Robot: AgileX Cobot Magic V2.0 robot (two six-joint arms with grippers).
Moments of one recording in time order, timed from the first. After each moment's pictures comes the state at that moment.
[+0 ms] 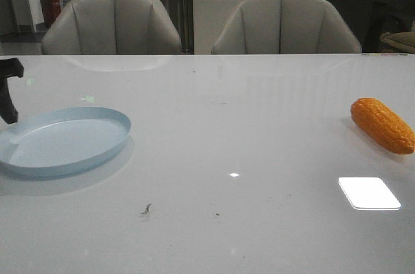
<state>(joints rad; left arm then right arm) 0.03 1.86 -1.15 -0.32 0.48 0.07 0.05 0.88 -0.57 0.03 0.25 0.09</state>
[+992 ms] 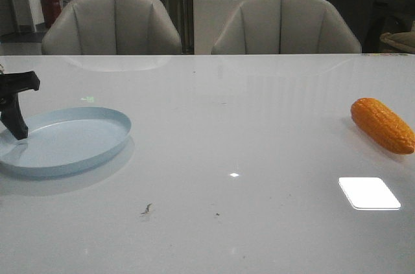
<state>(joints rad) 0.00 1.91 -1.15 -0.36 0.51 0.08 0.05 0.88 -0.57 0.03 0.29 0.09</state>
